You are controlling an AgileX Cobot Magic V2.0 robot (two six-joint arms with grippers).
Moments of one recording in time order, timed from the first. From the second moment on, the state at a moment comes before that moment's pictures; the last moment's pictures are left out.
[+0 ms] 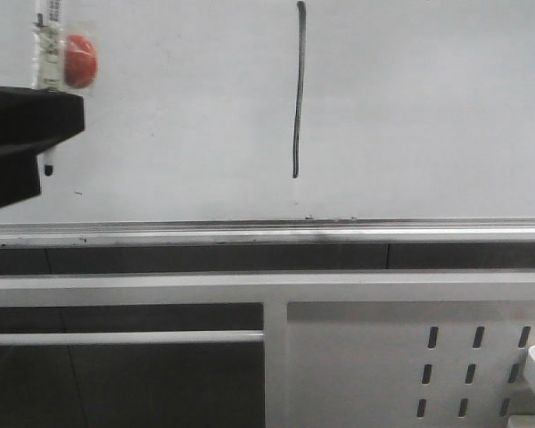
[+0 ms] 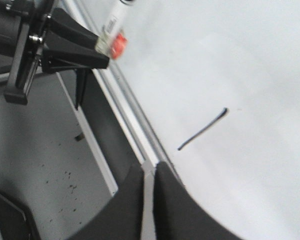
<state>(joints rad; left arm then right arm) -0.83 1.30 -0.18 -0.31 -1.04 0.15 0.83 0.95 -1.10 -0.11 0.80 -0.25</state>
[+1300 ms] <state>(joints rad) -0.95 1.60 -0.35 -0.64 -1.12 0.05 0.83 0.87 -1.07 -0.14 0.79 -0.23</state>
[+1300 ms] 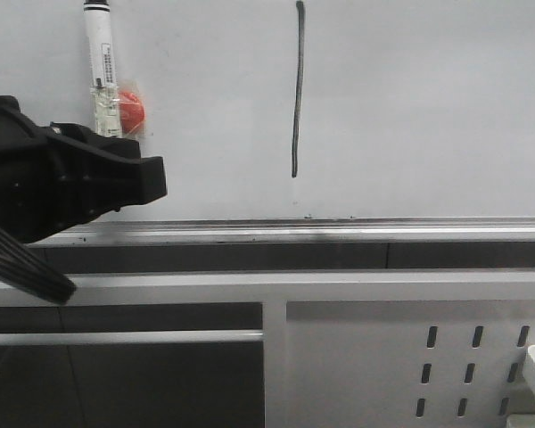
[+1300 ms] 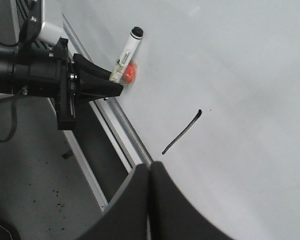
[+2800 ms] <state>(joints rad) -0.96 1.49 -0.33 -0.69 -1.14 0.15 0.83 0.87 -1.07 -0.14 0.79 -0.23</state>
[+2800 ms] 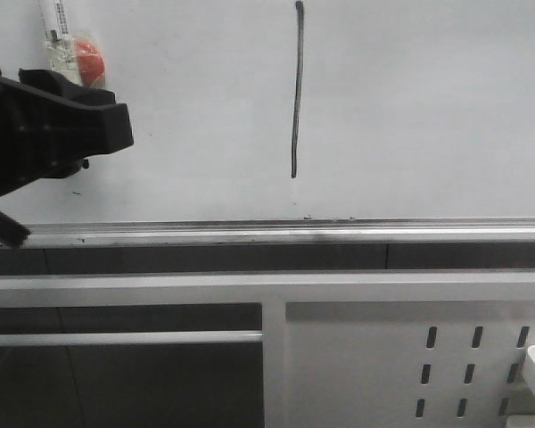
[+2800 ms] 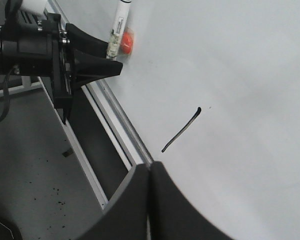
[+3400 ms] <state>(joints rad) -0.97 1.29 -0.20 -0.63 -1.14 0.15 0.83 0.86 -1.06 -0.14 0.78 -0.23</state>
